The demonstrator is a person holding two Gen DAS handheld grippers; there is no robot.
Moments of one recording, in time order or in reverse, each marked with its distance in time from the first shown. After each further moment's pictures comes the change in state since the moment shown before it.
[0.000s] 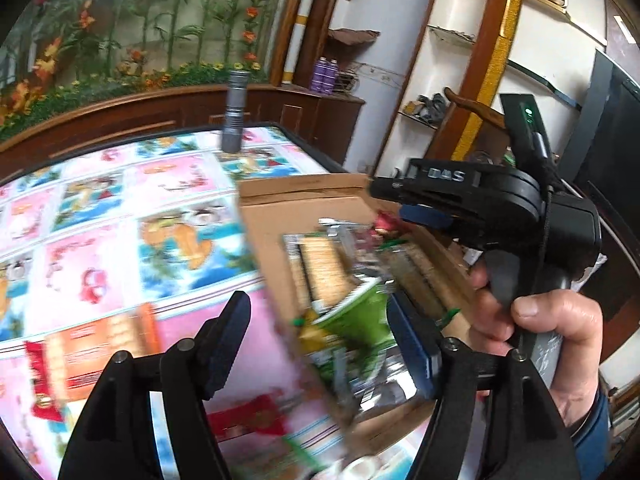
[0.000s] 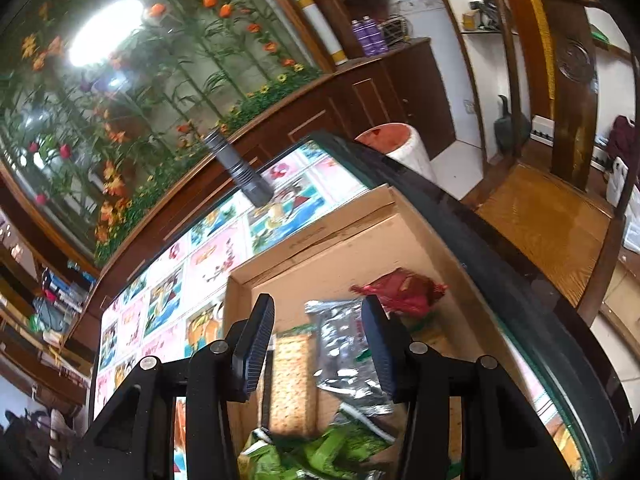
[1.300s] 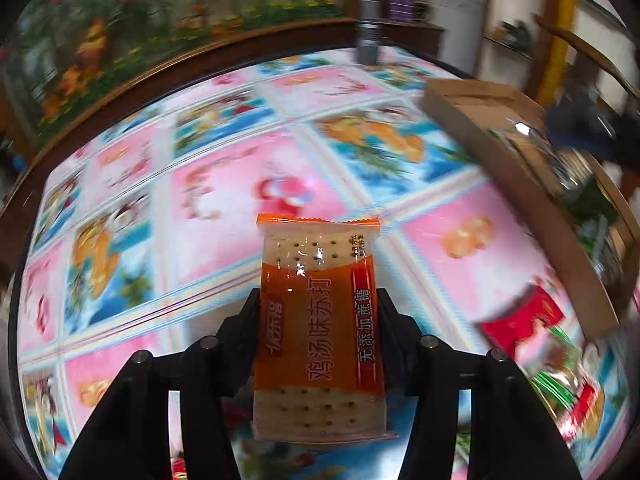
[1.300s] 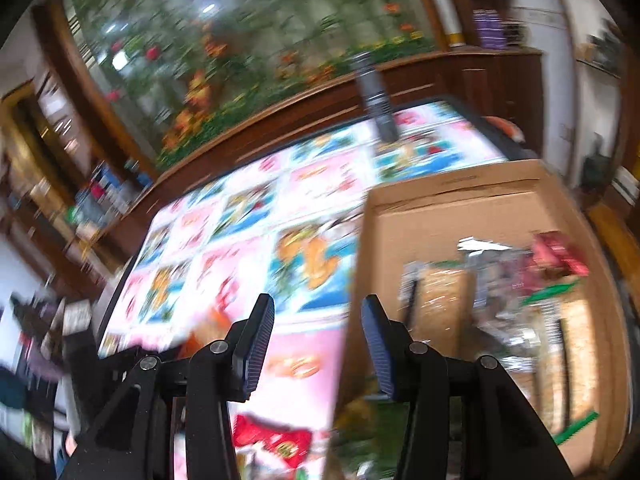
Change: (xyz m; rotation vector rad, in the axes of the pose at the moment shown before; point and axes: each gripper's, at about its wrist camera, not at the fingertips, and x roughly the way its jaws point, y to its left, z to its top) left arm 0.008 0.137 -0.036 0.029 0.244 0.328; right arm 0.017 0.093 -0.062 -0.337 0.173 0.231
